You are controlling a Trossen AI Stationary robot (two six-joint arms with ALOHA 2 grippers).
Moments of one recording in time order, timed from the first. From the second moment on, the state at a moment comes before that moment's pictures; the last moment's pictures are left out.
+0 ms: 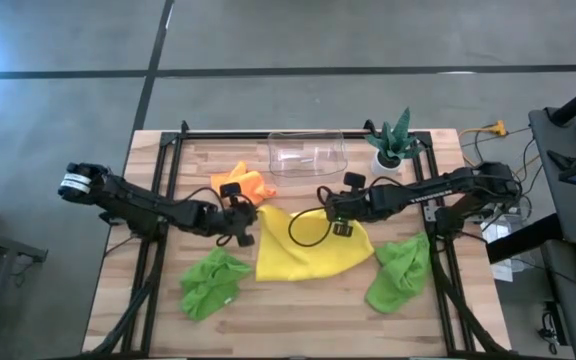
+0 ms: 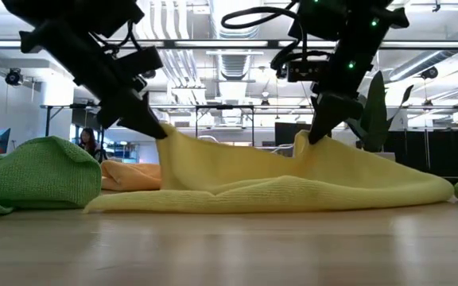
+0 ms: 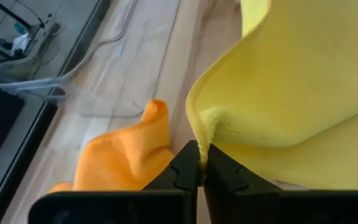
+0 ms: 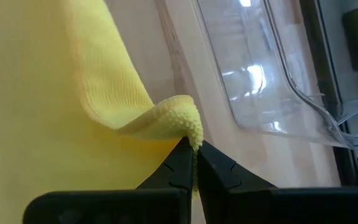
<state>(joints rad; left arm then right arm) -0.15 1.34 0.63 -0.09 -0.61 -0.04 0.05 1.56 0.97 -0.62 0.50 0.10</state>
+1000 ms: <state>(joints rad) -0.13 1.34 0.71 0.00 -0.62 0.19 0.10 1.10 0.65 -0.30 0.45 -0.01</state>
